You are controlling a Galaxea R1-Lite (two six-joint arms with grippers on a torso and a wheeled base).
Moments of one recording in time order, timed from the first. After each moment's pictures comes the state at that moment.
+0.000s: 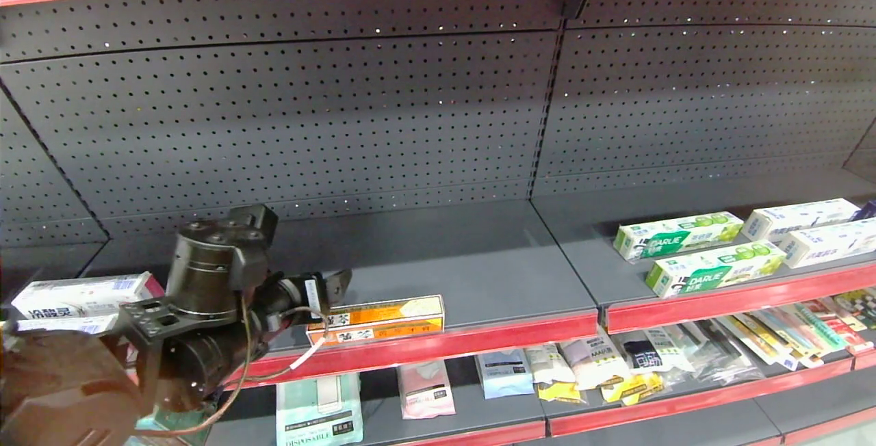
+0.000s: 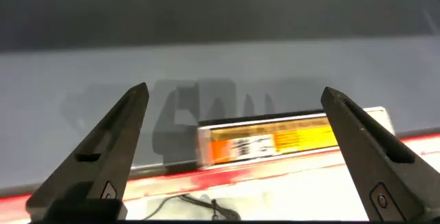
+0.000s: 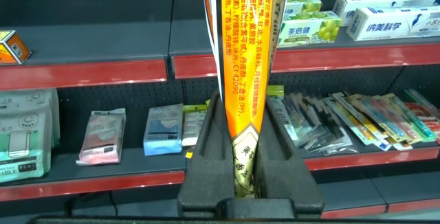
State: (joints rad) left arm -0.53 1.67 -0.51 -0.67 0.36 -0.39; right arm 0.00 0.00 0.00 0.00 0.00 -0.05
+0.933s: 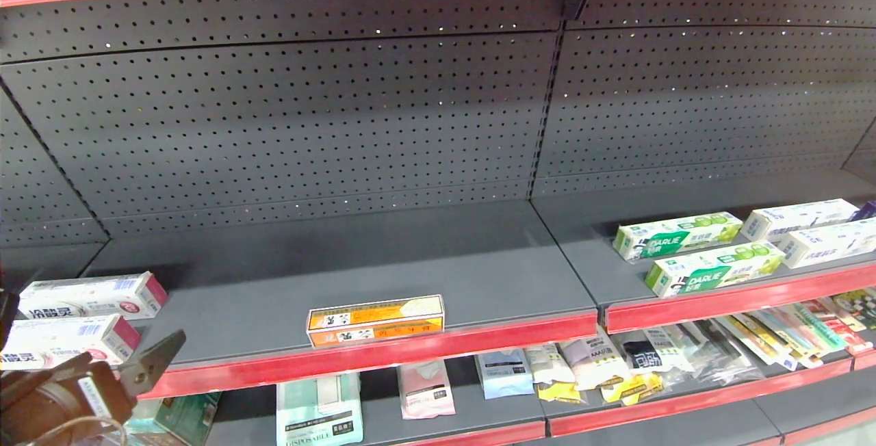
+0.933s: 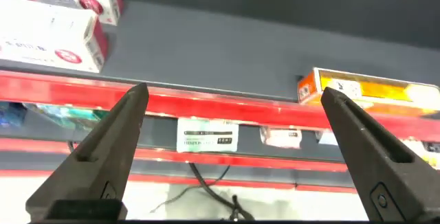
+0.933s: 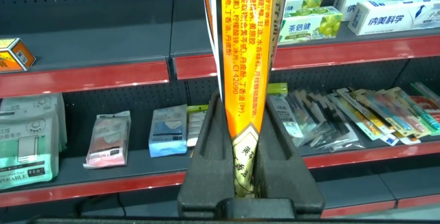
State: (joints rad) left arm -0.27 0.99 -0.19 -0.37 0.31 -0.37; right arm 0.00 0.00 0.00 0.00 0.00 -0.01
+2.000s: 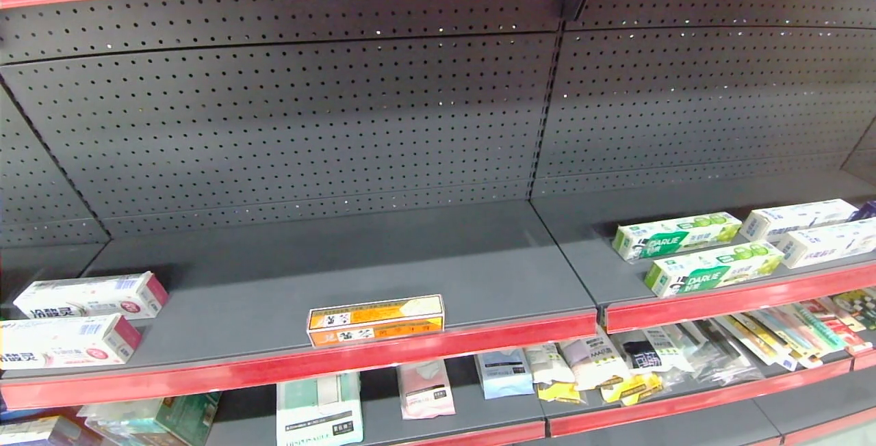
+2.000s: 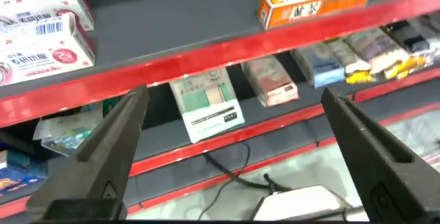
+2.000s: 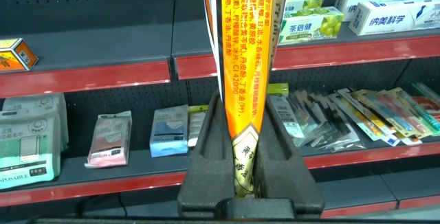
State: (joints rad) left arm -0.27 0.31 -0.20 0.21 0.07 -0.04; right arm 0.00 0.00 0.00 0.00 0.00 -0.01
